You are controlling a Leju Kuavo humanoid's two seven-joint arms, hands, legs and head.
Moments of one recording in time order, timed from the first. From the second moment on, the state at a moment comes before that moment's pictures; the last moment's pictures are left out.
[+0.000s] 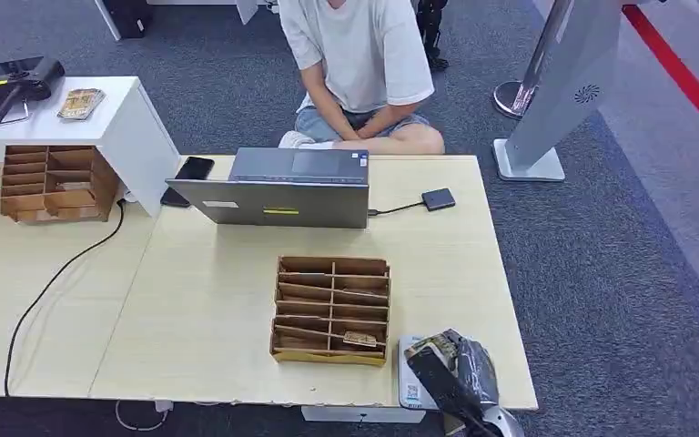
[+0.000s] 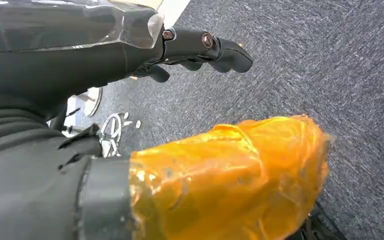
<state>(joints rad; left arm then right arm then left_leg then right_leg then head) -0.11 -0.32 1.22 -0.16 -0.59 0.50 0.09 0.03 -0.13 0.50 -1.31 0.53 -0.42 0.09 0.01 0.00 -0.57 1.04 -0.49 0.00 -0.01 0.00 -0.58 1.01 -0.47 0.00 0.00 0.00</state>
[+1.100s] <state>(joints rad) -0.11 -0.32 1.24 -0.16 -0.55 0.53 0.08 0.03 -0.08 0.50 -1.35 0.69 -0.63 0.00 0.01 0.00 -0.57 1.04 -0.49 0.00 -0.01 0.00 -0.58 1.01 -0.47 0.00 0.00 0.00</state>
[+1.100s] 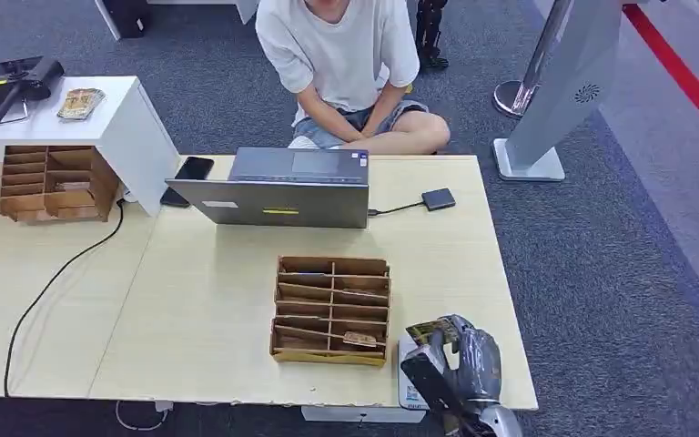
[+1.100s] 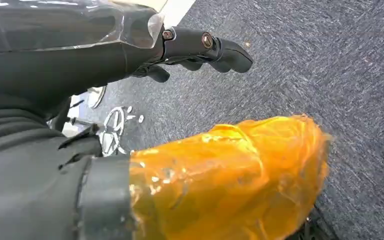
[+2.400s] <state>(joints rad) -0.11 -0.32 1.24 -0.16 -0.58 0.52 0.08 0.03 0.03 0.35 -1.55 0.95 -0.67 -0.19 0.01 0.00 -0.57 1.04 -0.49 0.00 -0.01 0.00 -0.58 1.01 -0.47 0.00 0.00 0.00</state>
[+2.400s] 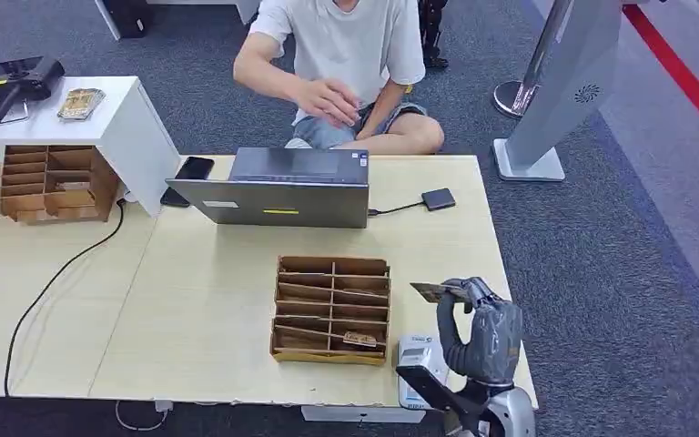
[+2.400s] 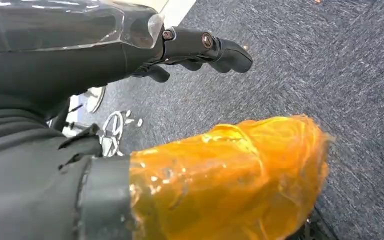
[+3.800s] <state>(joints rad) -0.11 -0.31 1.17 -0.17 -0.66 0.47 0.12 -0.52 0.08 0.67 -1.28 0.80 -0.51 -0.03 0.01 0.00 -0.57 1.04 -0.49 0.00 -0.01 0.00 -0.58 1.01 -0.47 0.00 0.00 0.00</state>
